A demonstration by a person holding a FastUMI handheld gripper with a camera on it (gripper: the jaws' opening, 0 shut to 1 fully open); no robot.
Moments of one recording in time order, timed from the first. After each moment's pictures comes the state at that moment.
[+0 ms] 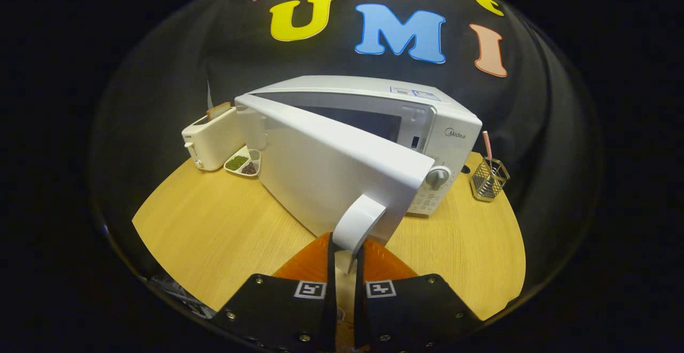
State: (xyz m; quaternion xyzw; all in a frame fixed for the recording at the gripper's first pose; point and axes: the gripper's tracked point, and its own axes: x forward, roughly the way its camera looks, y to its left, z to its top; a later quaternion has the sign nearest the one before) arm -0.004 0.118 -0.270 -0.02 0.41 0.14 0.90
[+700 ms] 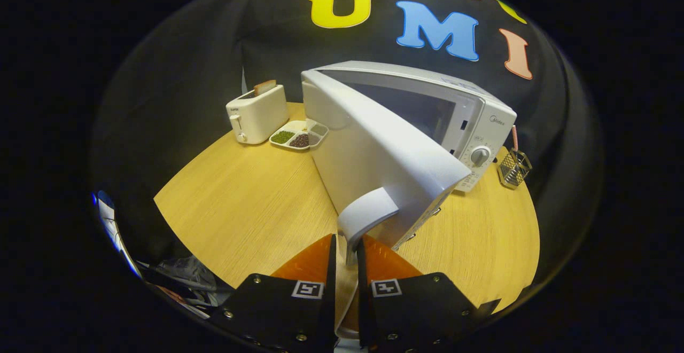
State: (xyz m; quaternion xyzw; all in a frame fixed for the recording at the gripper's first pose) arm -0.086 0.190 -0.268 -0.04 0.45 0.20 0.87
